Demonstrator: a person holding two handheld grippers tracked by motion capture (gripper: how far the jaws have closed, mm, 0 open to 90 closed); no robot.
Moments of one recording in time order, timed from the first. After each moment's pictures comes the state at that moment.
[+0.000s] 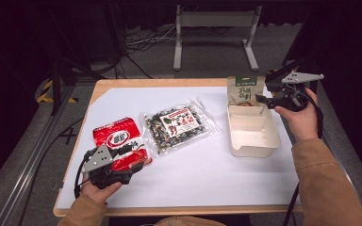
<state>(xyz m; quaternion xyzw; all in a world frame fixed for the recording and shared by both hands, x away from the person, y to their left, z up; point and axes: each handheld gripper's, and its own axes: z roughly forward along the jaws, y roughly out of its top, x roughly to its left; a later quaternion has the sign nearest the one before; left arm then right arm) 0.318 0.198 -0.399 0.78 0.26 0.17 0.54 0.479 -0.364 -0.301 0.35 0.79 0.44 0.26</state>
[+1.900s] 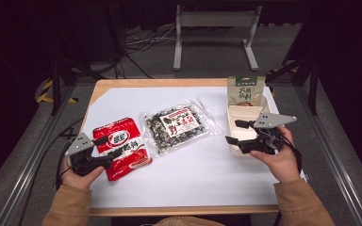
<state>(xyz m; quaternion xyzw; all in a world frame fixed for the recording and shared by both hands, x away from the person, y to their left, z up) 0.348 0.250 -0.400 0.76 0.38 0.19 0.49 0.378 -0.273 -0.339 0.25 0.82 0.48 0.19</state>
